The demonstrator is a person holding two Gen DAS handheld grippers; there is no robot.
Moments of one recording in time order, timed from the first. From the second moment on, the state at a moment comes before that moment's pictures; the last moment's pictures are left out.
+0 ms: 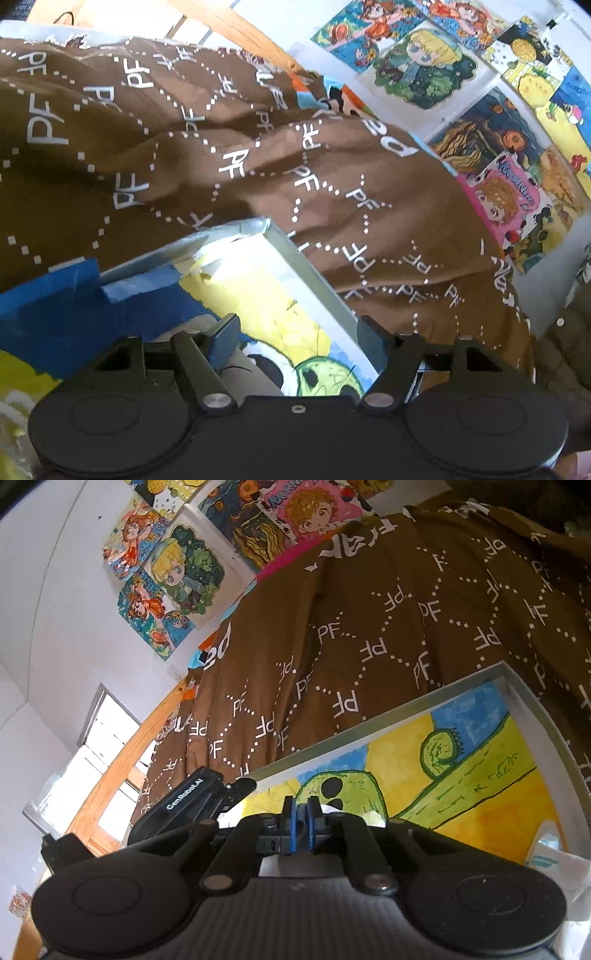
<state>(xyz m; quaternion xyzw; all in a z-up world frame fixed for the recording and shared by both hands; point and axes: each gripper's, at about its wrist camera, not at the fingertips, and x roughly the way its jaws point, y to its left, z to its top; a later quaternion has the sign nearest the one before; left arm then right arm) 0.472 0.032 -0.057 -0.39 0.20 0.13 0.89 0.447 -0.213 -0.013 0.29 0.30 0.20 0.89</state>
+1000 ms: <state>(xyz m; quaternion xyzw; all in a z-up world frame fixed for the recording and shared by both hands) 0.277 0.057 -0.019 -0.27 0.25 0.08 0.93 0.251 -0.234 0.027 0.14 0.22 0.14 0.96</state>
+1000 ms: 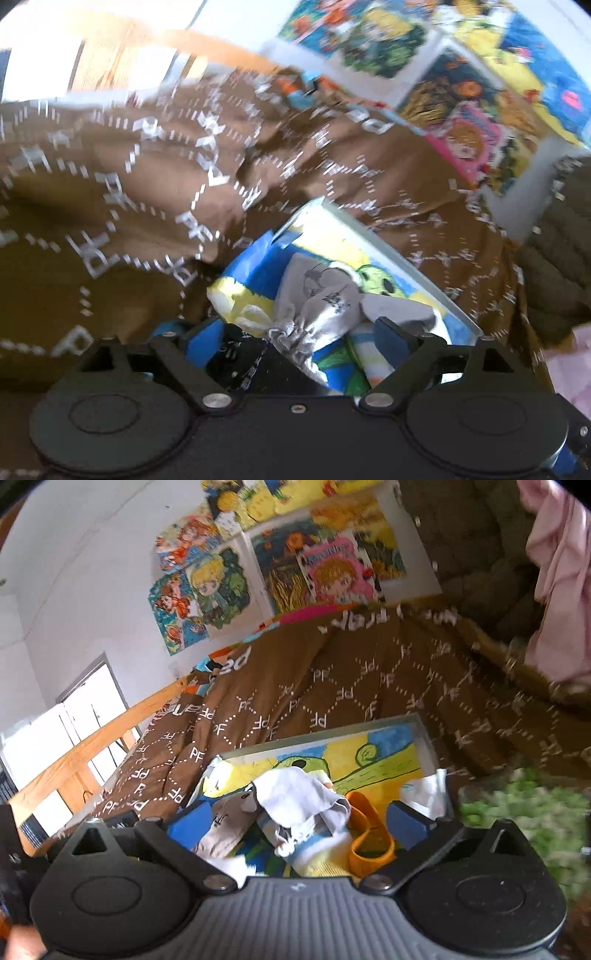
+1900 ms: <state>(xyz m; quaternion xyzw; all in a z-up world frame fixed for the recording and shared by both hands) 0.053 0.022 0.015 -0.05 0.25 0.03 0.97 0.049 -0.215 0.040 0.00 0.19 0.09 0.98</state>
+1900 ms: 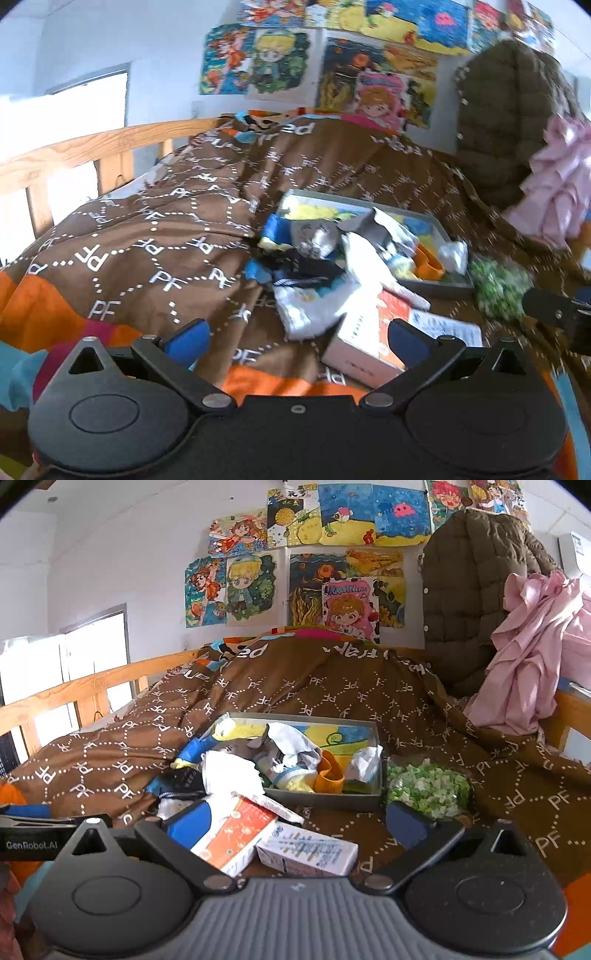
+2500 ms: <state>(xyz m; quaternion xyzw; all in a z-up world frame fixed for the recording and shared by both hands) 0.081 0.023 -0.012 -0.04 0.32 0.07 0.94 0.073 -0.215 -0.004 -0.02 0.27 0.08 0.96</state>
